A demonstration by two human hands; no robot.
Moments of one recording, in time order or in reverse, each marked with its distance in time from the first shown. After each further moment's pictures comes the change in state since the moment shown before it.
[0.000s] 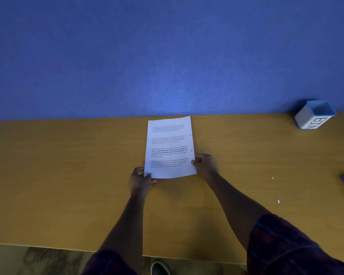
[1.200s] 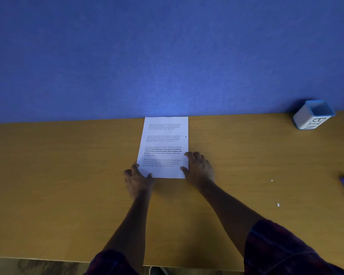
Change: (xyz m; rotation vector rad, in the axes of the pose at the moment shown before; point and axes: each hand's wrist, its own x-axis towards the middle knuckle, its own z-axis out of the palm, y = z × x) left_hand 0.003 0.010 0.023 0.453 0.188 0.171; right_hand -0.002 0.004 0.021 -0.561 0.139 -0.388
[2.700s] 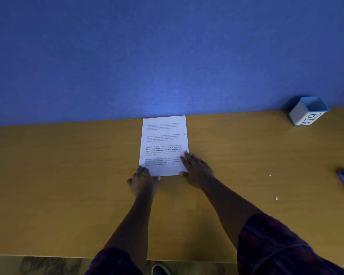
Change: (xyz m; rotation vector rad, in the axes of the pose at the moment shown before) left_hand -0.007 -0.008 -0.002 0.470 -0.110 0.226; right_hand -0.002 0.011 0.008 -0.182 -0.386 -0.157
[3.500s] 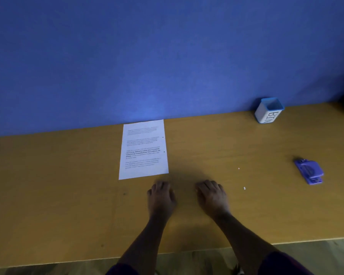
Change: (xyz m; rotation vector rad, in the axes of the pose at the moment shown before) left_hand -0.112 0.072 0.047 -0.086 0.058 0.477; right_hand -0.155 0.066 0.052 0.103 0.594 0.143
